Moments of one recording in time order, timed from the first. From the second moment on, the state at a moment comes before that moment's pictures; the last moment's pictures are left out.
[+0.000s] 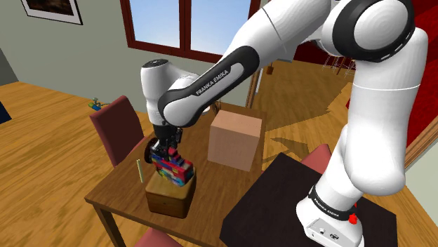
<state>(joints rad) 0.25 0.30 0.26 -2.03 -0.15 2.27 0.40</state>
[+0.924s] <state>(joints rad) 0.25 0.32 0.26 -2.03 -0.16 2.29 0.41</state>
